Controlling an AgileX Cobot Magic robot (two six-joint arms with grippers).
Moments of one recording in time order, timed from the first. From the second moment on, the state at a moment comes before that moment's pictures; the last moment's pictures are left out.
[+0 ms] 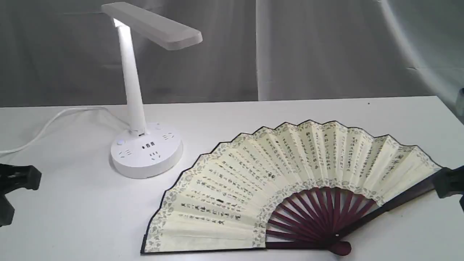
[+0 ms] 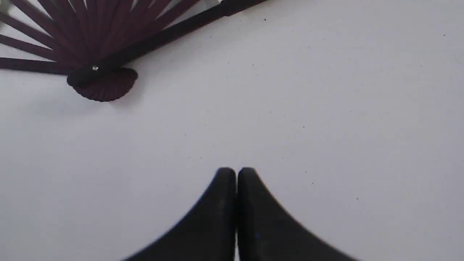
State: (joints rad) left arm -0.05 1.33 -0.89 -0.09 0.93 -0.14; right arm 0.01 1.23 -0.88 0.06 0.96 -0.08
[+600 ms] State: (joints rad) left arm -0.03 1.33 -0.89 -0.01 0.95 -0.12; right arm 0.01 1.23 -0.82 -0.08 0.92 0.00
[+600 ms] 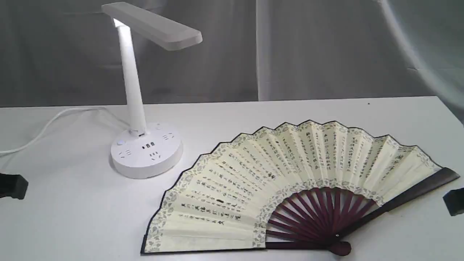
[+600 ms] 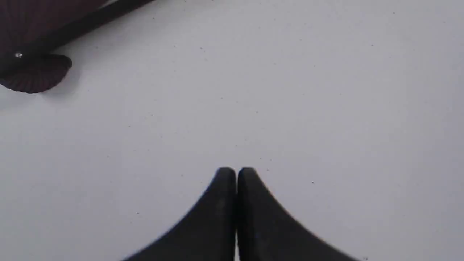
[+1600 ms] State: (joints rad) left arm -0.05 1.01 -0.89 -0.01 1.02 -0.12; right arm 0.01 0.96 -0.82 -0.08 0.93 -0.01
